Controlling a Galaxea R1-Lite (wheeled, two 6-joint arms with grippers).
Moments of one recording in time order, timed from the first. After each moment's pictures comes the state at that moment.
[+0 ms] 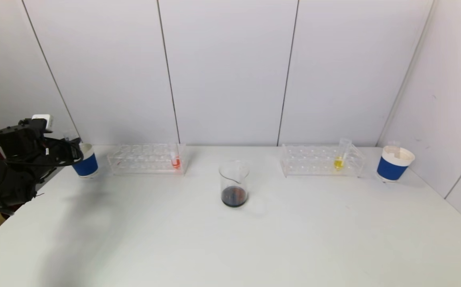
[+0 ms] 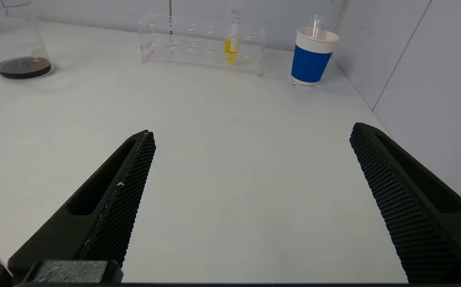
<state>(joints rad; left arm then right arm) 0.35 2.21 -1.06 -1.06 -0.19 0.08 0.00 0.00 0.00 0.00 0.01 -0.10</state>
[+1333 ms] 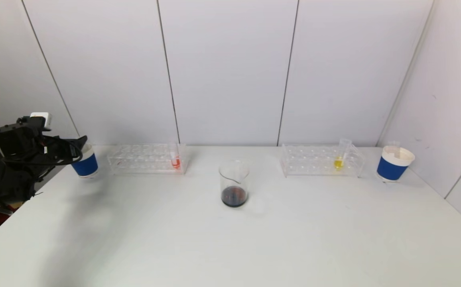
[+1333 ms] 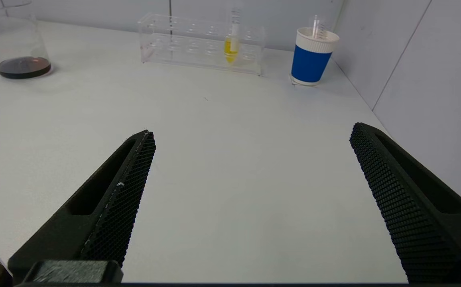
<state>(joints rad) 0.36 2.20 -1.06 -1.07 -0.19 0.09 0.00 0.00 0.00 0.00 0.01 -0.10</state>
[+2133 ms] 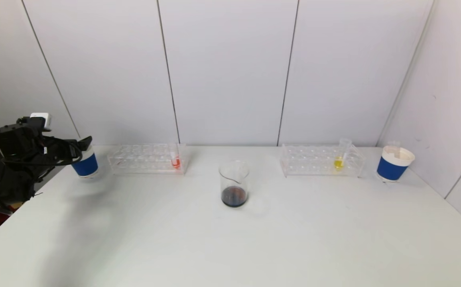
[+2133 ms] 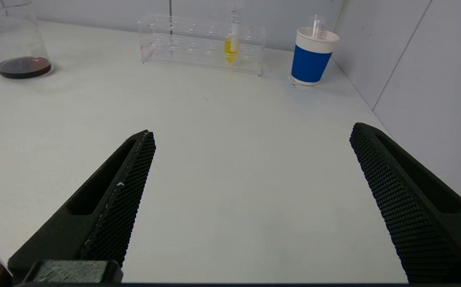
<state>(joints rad) 0.36 2.20 -1.06 -1.07 -0.19 0.09 0.00 0.00 0.00 0.00 0.01 -0.10</state>
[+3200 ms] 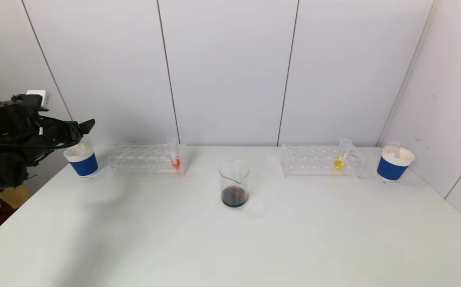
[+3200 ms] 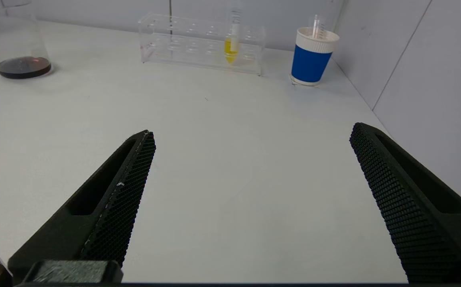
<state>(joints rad) 0.29 2.03 -1.07 -0.92 -0.18 0.08 0.00 0.00 0.00 0.00 0.01 -0.10</state>
